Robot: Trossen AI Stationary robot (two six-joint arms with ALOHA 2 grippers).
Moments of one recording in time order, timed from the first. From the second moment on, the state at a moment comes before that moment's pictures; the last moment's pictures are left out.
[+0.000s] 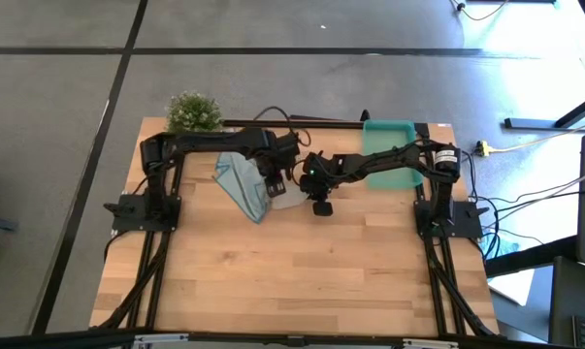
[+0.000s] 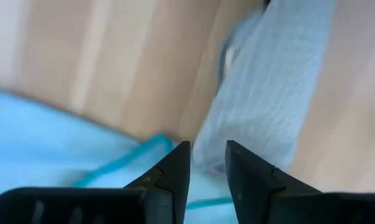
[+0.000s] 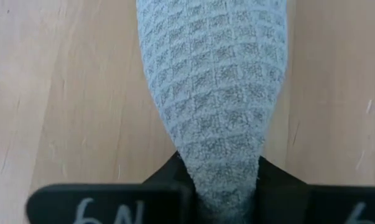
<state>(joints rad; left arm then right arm) 0.32 1.89 1.48 -0.94 0.06 -0.02 -0.24 1.94 1.09 -0.26 -0.18 -0.31</state>
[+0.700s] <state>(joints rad) 0.22 1.59 1.52 -1.03 0.02 -0.05 -0.29 1.81 1.09 -0.39 -0.16 -0.27</state>
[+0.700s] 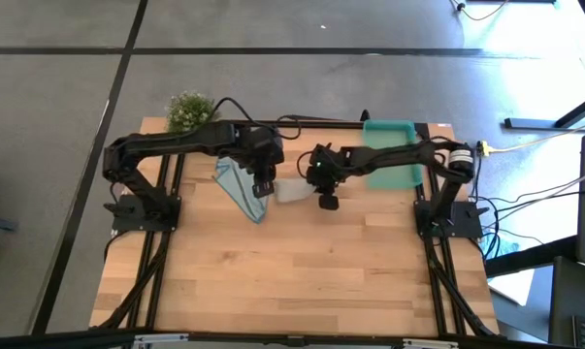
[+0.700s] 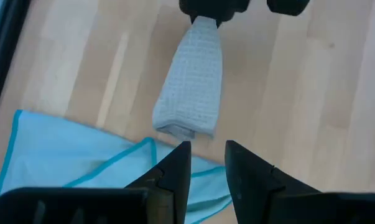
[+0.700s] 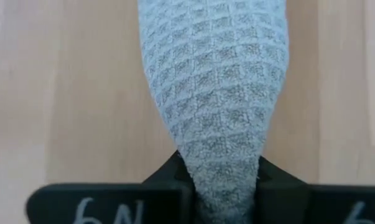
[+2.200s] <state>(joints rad) 0.30 1.95 1.84 -0.64 0.20 0.17 -0.61 1.13 1.09 -1.18 0.43 0.36</state>
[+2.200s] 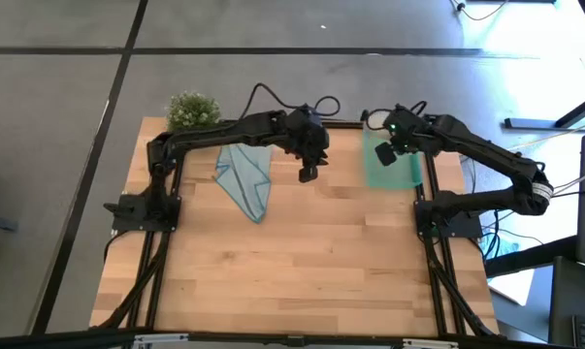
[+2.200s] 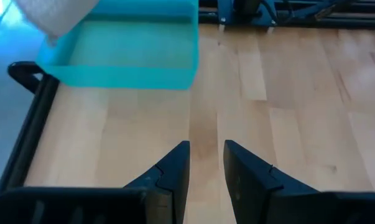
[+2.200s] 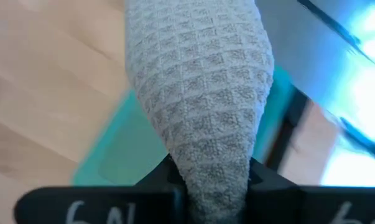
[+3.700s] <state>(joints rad) 0.29 2.01 1.88 -0.49 0.26 0.32 -0.76 1.09 0.48 -0.72 0.42 0.60</state>
